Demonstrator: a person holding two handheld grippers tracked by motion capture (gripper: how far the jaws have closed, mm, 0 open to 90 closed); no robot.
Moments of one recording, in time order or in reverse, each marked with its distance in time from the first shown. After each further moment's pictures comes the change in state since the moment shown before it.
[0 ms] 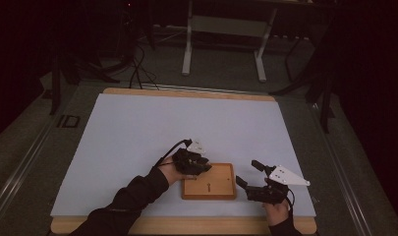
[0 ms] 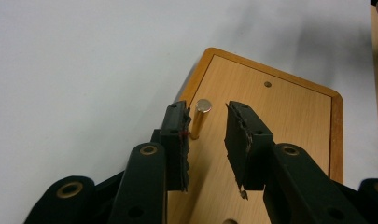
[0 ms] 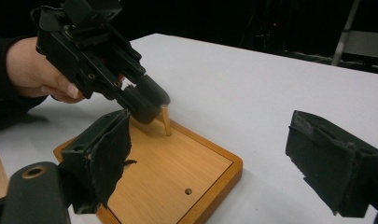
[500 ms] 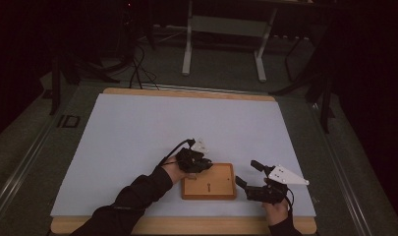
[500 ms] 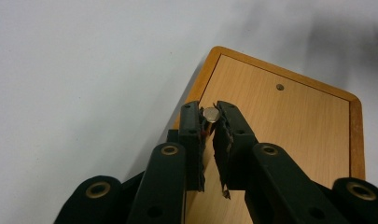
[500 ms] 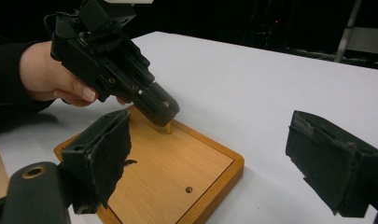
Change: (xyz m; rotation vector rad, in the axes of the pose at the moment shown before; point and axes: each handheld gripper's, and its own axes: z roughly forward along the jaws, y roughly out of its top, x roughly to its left) left arm 0.003 0.002 0.011 0.013 0.004 -0.007; right arm -0.001 -0.001 0.002 0.009 0.007 0.005
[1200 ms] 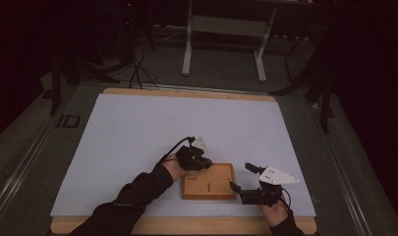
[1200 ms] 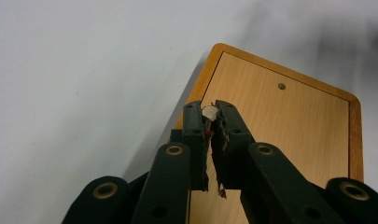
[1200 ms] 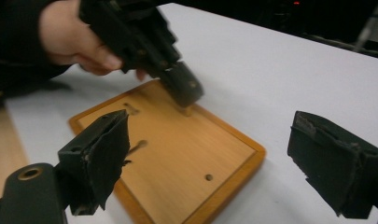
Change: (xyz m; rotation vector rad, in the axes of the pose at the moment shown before) left arm 0.009 0.004 0.001 0.030 -0.045 -0.037; right arm 0.015 0.006 0.008 0.106 0.051 -0.092
